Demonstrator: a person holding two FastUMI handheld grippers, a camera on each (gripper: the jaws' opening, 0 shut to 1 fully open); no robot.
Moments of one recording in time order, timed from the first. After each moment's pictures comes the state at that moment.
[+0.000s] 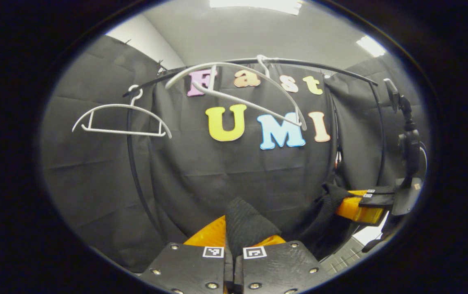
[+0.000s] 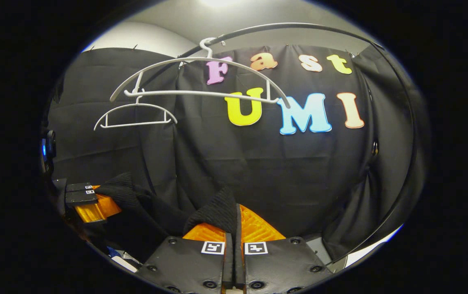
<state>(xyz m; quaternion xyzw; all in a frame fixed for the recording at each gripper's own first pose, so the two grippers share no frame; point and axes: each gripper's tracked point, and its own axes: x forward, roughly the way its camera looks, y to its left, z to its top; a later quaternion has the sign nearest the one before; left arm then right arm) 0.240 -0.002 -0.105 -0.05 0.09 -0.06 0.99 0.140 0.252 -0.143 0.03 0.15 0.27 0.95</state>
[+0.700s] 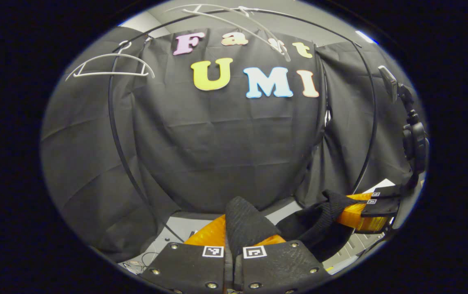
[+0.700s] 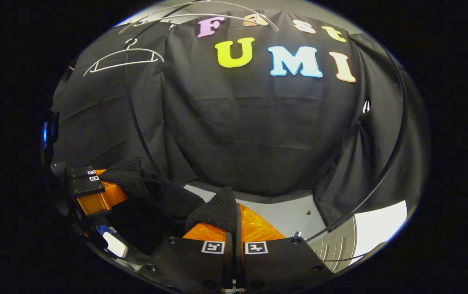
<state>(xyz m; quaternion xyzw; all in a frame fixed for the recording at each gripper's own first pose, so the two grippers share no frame) 0.220 -0.039 -0.278 -0.03 0.24 -0.10 0.96 0.082 0.225 -0.311 -0.03 0.31 0.23 0.92</state>
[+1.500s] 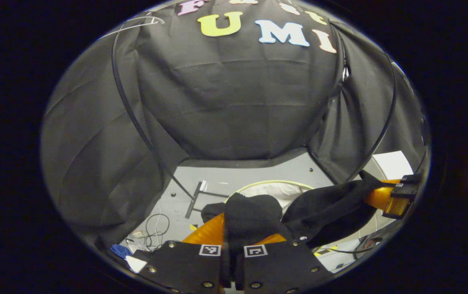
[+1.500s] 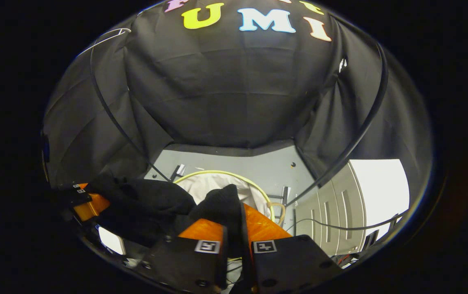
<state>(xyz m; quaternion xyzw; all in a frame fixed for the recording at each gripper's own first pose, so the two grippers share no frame) 0.183 -0.037 -0.415 -0.03 0.42 -0.08 0.90 0.040 0.190 -0.410 -0.02 0.47 0.13 0.87</state>
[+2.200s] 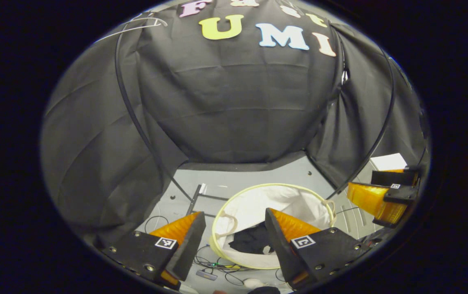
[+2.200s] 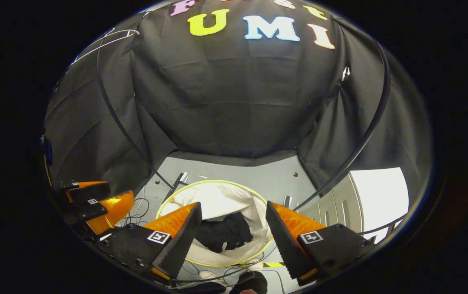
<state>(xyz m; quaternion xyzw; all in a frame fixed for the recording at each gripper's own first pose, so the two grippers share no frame) 0.193 -0.023 -0.395 -0.02 0.39 -0.07 0.92 0.048 0.196 -0.390 -0.03 0.43 0.14 0.89</state>
